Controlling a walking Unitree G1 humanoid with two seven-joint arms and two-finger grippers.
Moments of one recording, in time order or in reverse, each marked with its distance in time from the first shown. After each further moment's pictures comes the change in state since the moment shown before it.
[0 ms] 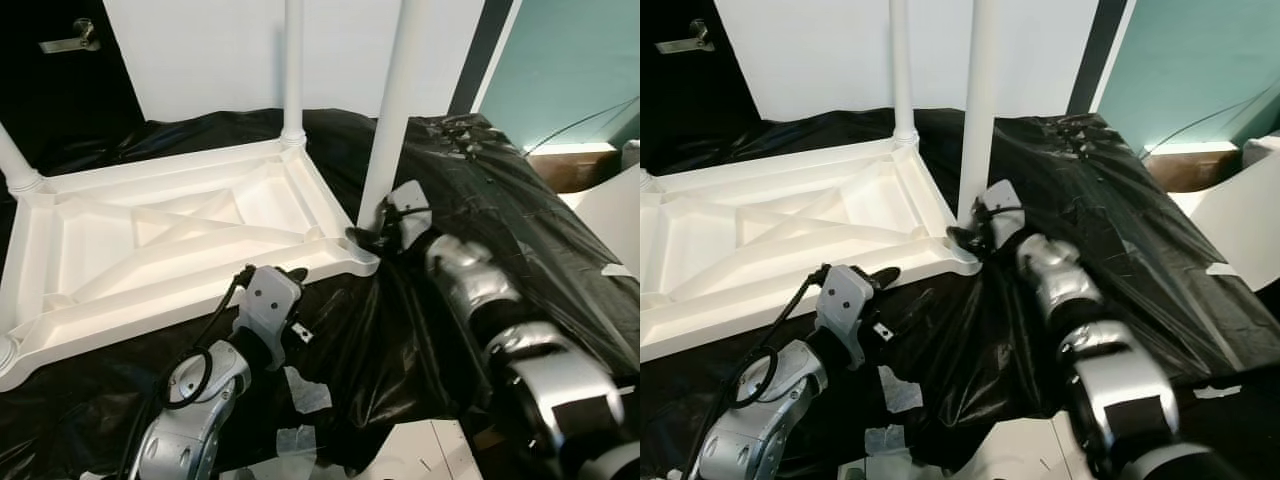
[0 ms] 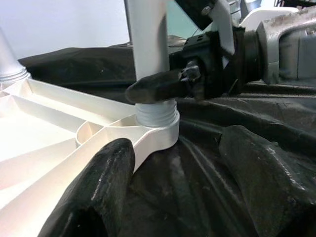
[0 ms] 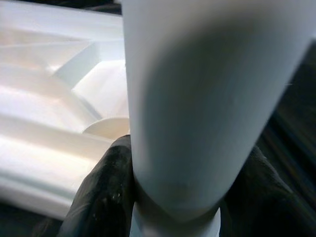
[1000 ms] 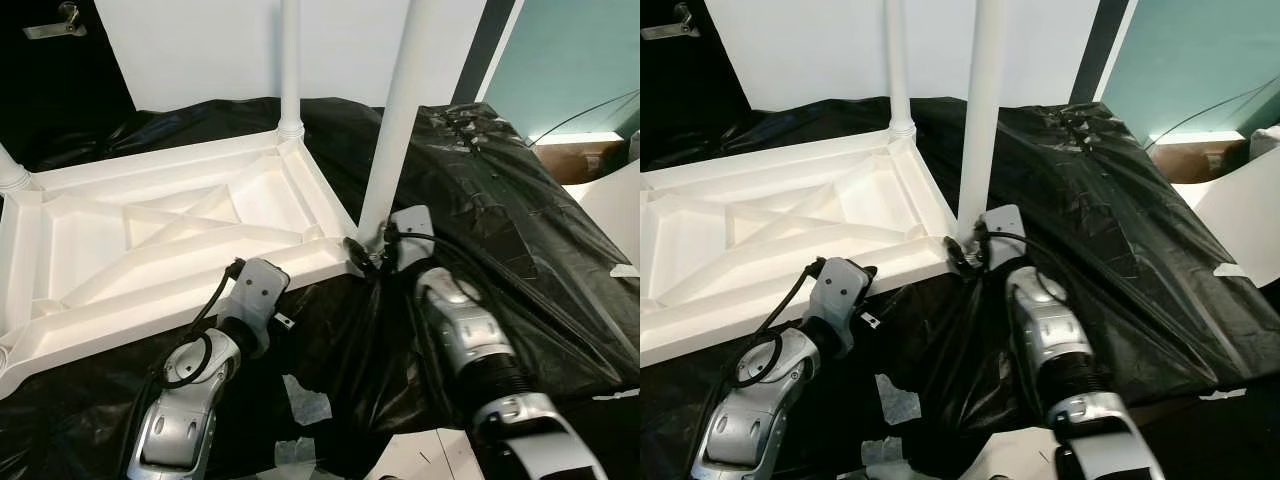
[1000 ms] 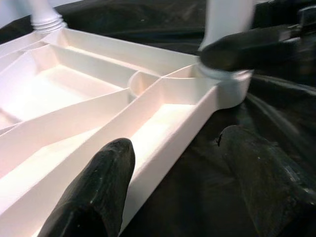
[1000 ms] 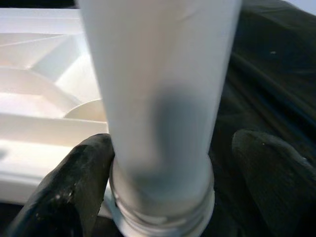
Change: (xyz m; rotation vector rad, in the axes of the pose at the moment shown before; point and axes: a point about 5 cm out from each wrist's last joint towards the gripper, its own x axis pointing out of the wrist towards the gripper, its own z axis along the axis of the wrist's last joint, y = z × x) left arm 0.003 0.029 -0.017 0.058 0.135 0.141; right arm -0.040 -0.010 -0.010 0.071 -0.038 -0.109
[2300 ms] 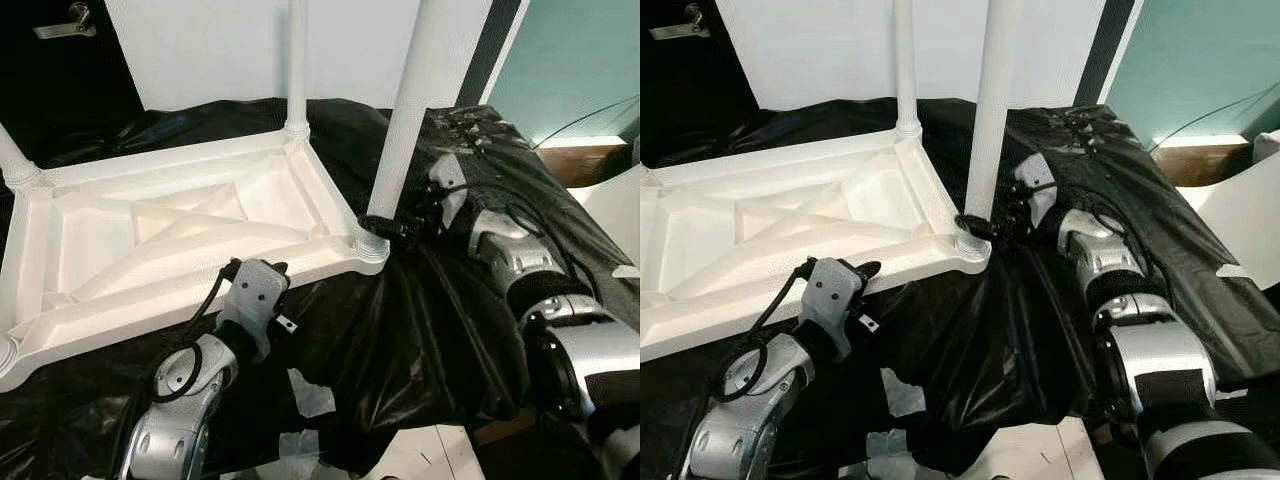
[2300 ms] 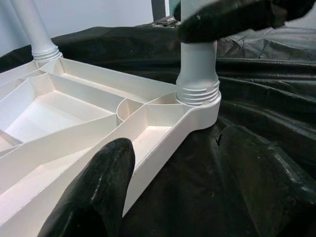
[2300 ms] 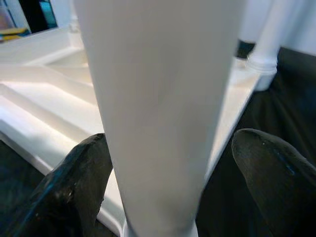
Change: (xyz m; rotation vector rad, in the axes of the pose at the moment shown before) left arm -0.014 -0.012 0.018 -0.008 -0.093 -0.059; right arm 0.022 -0.042 0.057 -0.144 -0.023 0.433
